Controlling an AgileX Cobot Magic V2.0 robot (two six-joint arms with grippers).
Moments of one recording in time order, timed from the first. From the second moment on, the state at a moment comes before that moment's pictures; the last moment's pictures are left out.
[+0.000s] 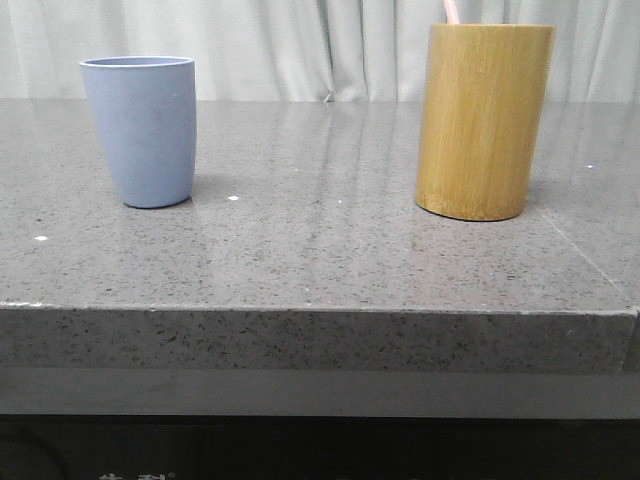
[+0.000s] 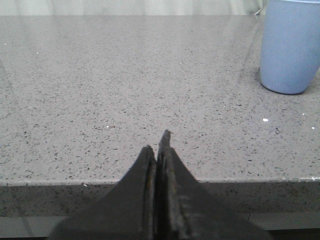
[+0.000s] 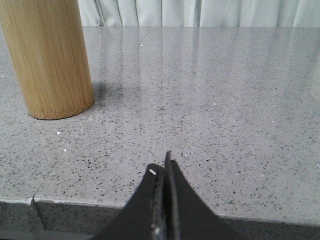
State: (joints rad) left arm -0.07 -0.01 0.00 -0.01 0.24 0.03; right arm 0.04 -0.01 0.03 0.15 0.17 -0.08
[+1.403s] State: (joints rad) left arm -0.07 -0.01 0.00 0.08 0.22 0.04; right arm 0.04 -0.01 0.03 0.15 0.17 -0.08
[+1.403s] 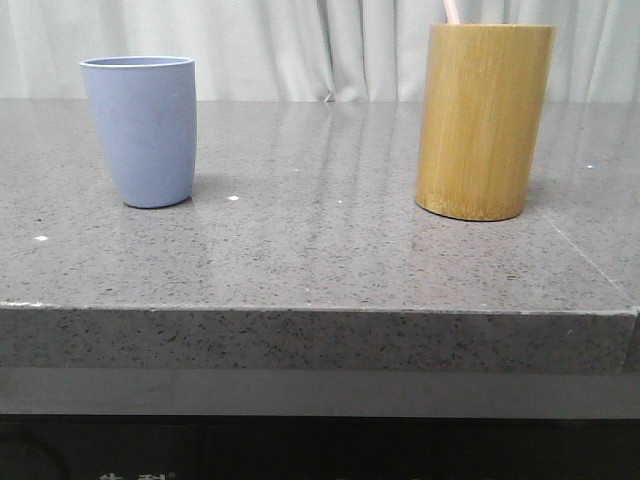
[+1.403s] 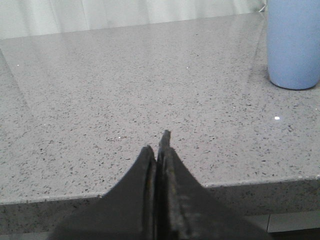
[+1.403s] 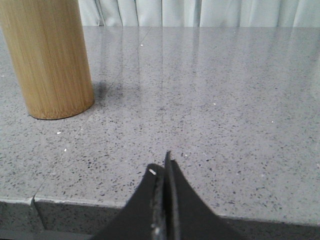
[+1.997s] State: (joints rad) left arm -0.07 0.04 -0.22 -0.04 0.15 -0.04; right arm 0.04 0.03 -0.24 0.17 0.22 -0.08
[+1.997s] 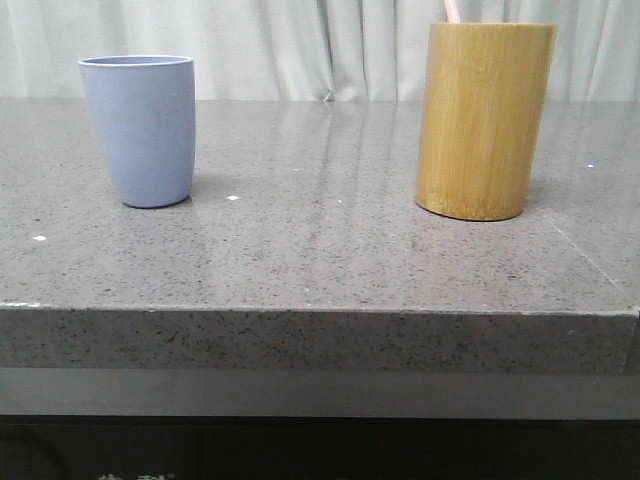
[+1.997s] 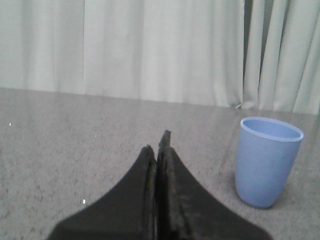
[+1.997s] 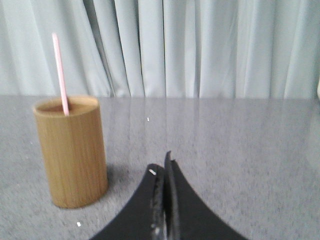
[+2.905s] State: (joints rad) left arm -0.07 0.51 -0.51 -0.04 0.21 -0.04; right arm 0.04 0.46 -0.60 0.17 0.42 -0.08
